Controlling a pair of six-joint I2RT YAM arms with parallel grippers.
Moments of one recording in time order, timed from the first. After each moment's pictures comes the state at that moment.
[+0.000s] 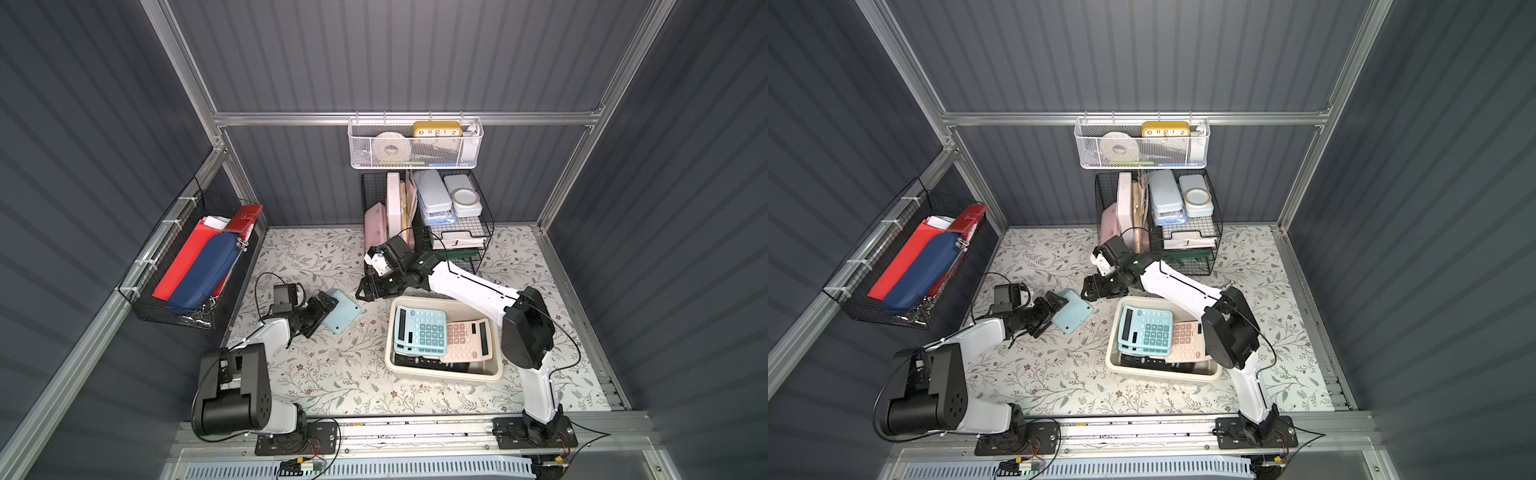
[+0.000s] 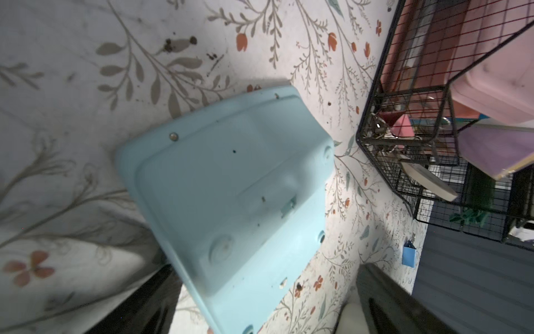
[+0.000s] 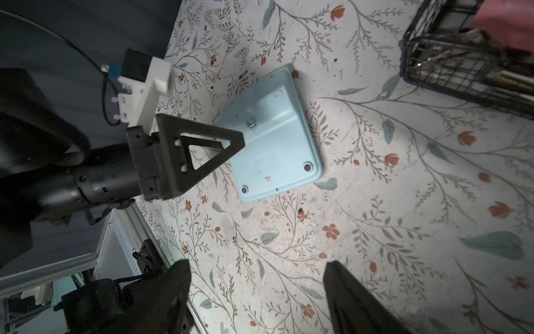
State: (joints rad) left arm 0.07 1.42 0.63 -0.13 0.49 -0.66; right arm 0.80 2.10 1.84 -0.65 -0.39 0.49
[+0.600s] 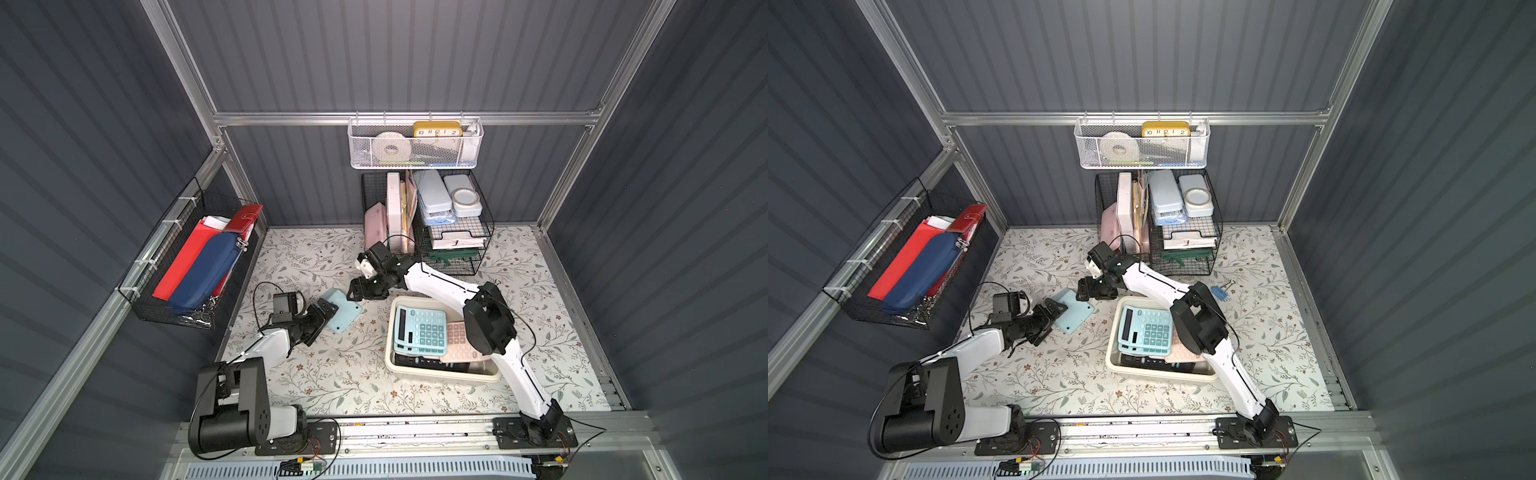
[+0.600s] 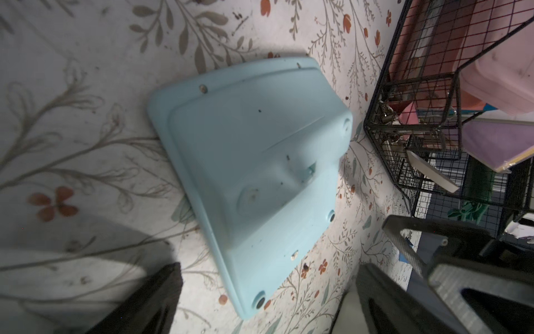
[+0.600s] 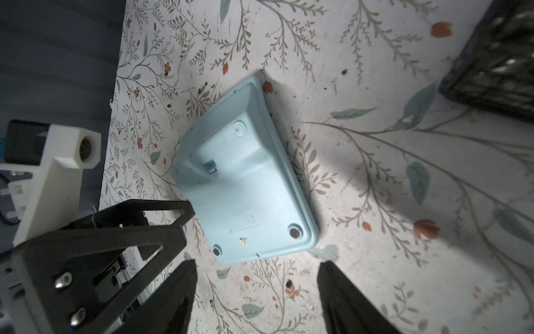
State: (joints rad) left arm 0.07 1.37 0.53 -0.09 0.49 -0.71; right arm 0.80 2.42 2.09 -0.65 -0.41 0.55
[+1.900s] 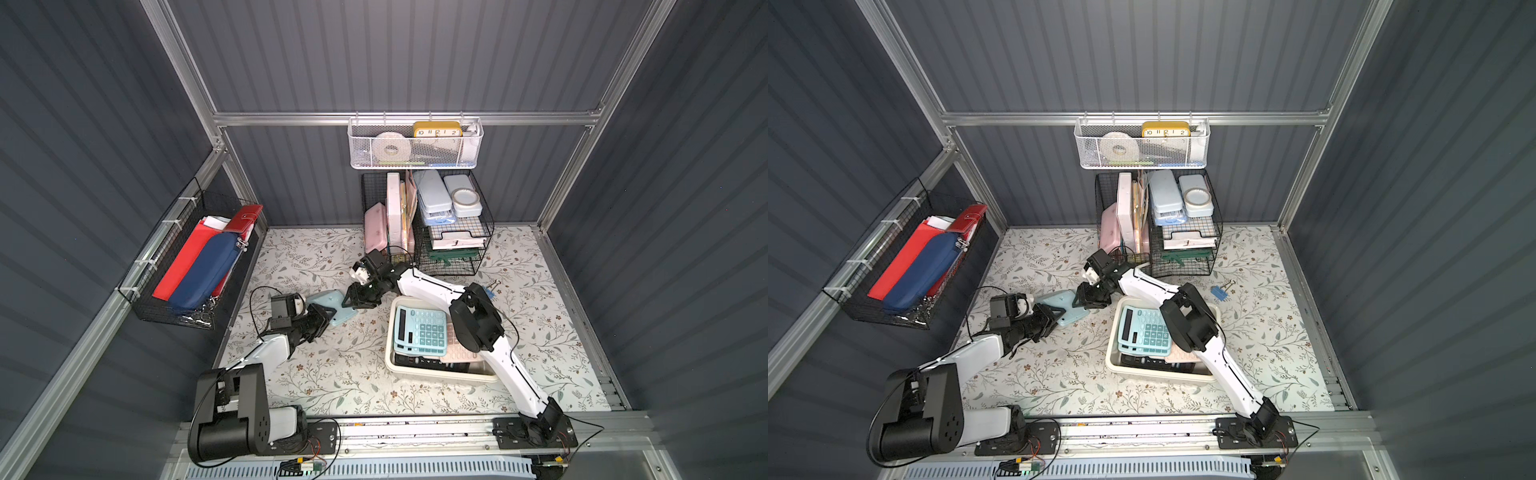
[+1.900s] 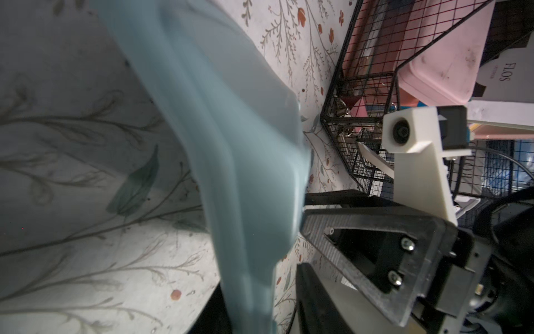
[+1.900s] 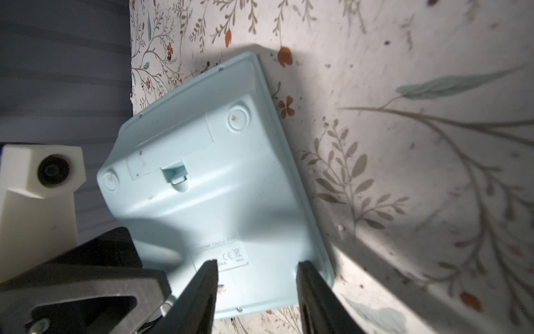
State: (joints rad) left arm 0.07 1.34 0.49 0.01 0.61 -0.80; right arm 0.80 2.52 2.12 -0.56 -0.59 0.66
